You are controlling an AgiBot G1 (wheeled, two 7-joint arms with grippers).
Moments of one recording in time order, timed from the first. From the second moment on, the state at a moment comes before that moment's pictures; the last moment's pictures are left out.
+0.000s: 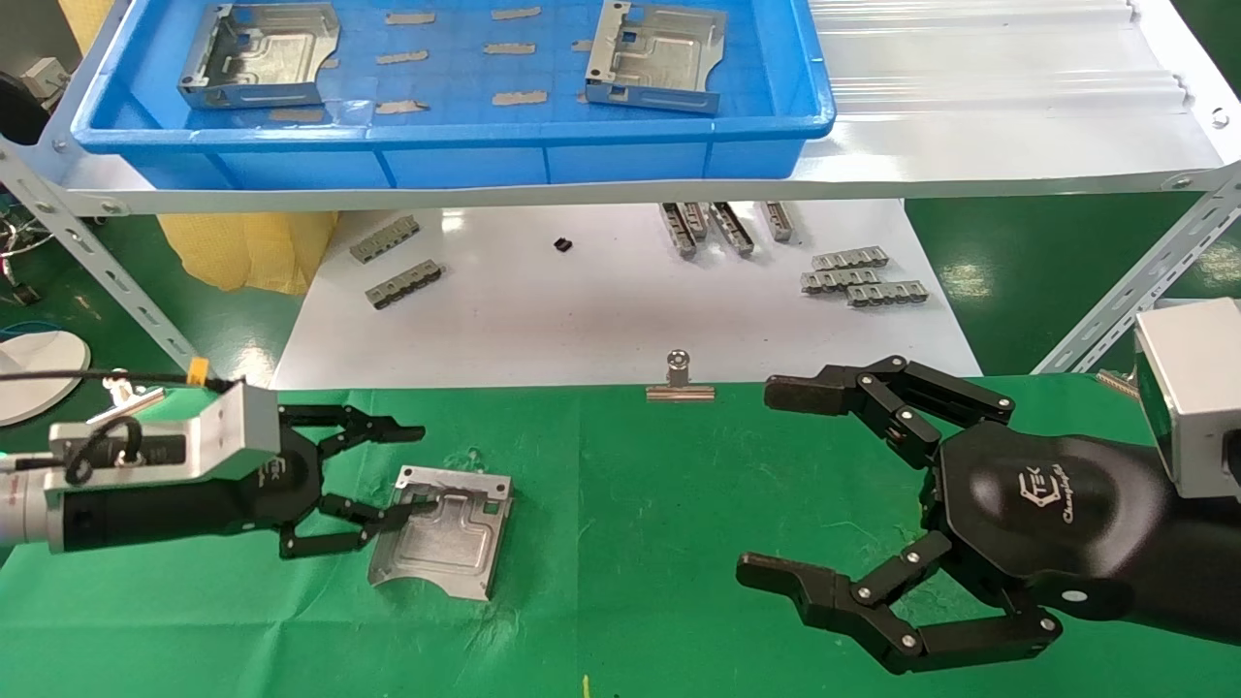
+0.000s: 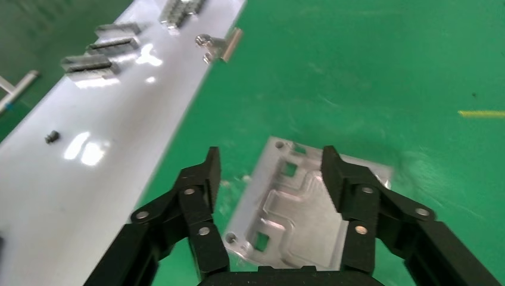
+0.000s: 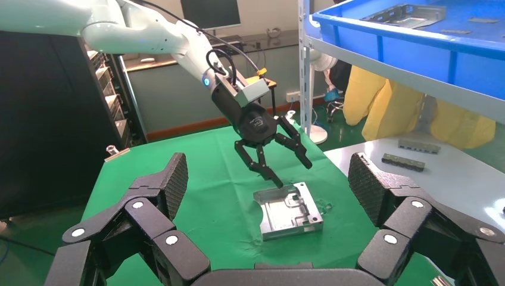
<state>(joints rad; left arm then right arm) -1.64 0.94 0.77 -0.05 1.10 1.60 0.70 1.08 -0.56 -0.39 1.22 -0.63 -1.42 0.12</state>
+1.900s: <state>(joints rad) -1.20 0.69 0.39 -1.00 0.81 1.52 0.01 1.08 -0.56 -0.39 1.22 -0.63 -1.42 0.12</state>
